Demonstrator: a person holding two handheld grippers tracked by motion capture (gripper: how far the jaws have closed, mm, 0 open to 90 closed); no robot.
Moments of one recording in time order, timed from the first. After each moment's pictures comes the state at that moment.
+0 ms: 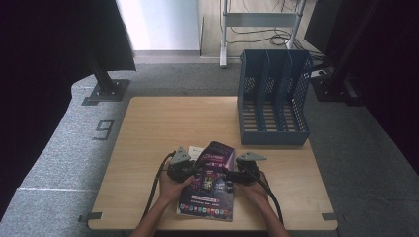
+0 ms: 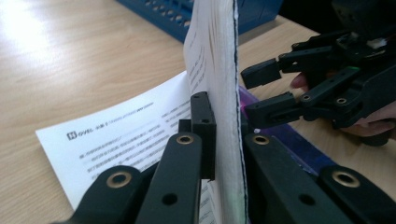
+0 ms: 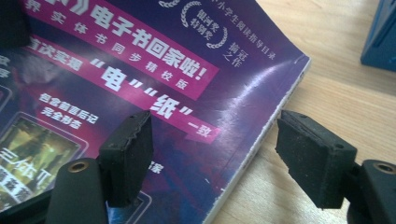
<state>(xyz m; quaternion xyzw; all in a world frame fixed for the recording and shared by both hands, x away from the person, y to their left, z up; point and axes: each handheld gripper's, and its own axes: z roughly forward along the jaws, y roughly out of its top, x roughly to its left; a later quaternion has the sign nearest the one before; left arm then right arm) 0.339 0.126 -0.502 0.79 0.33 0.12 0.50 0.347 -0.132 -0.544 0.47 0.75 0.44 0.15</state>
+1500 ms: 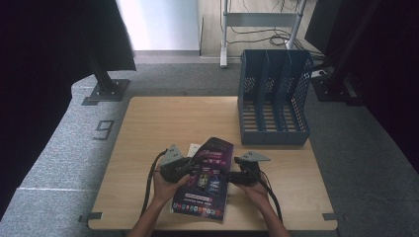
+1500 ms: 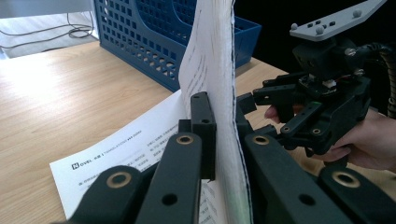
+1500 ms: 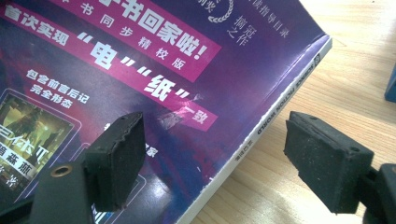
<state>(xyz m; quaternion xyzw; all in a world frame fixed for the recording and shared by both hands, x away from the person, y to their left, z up) 0.320 0.139 -0.462 0.77 0.30 0.13 0.55 0.337 -0.133 -0.525 0.43 0.74 0.49 0.13</state>
